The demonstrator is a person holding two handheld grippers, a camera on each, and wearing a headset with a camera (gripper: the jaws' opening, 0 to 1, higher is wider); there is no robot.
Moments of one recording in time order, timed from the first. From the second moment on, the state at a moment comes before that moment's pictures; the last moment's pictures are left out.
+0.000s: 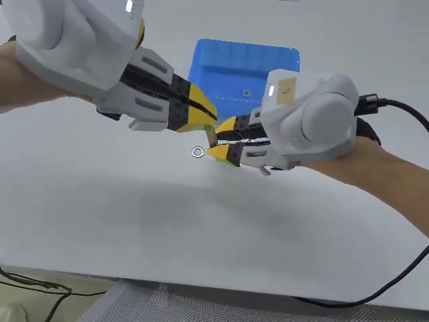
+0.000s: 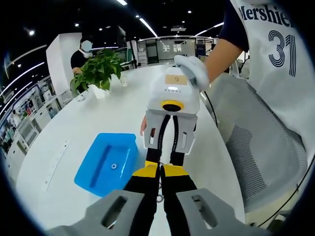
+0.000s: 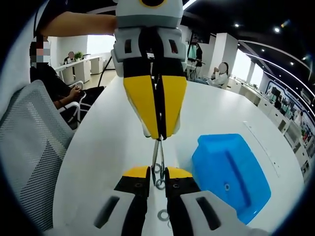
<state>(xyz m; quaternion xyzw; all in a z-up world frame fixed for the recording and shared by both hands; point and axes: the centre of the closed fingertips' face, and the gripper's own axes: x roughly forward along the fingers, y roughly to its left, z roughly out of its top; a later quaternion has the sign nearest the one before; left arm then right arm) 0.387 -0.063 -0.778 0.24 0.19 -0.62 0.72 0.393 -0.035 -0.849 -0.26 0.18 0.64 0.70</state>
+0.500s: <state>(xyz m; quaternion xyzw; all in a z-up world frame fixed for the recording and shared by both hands) 0.383 -0.065 -0.780 0.23 0.20 -0.63 0.72 0.392 -0.039 -0.850 -0.27 0.18 0.65 0.69</state>
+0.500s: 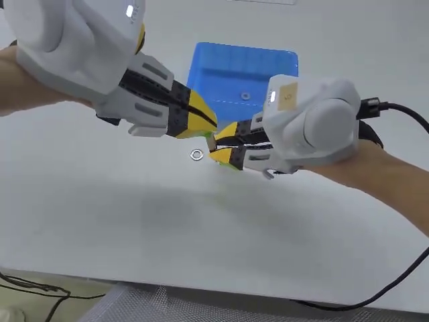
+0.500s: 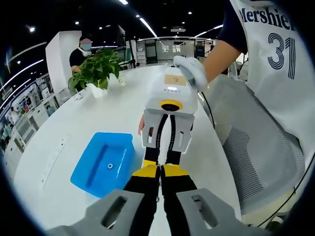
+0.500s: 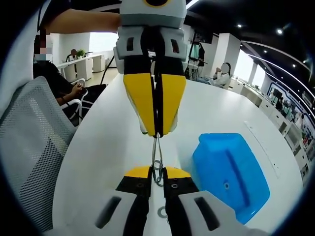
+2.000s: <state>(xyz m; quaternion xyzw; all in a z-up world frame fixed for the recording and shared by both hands) 0.422 -0.073 -0.695 0.29 0.14 -0.63 0.70 0.443 -0.049 -0.761 -0.31 0.08 0.61 0.72</state>
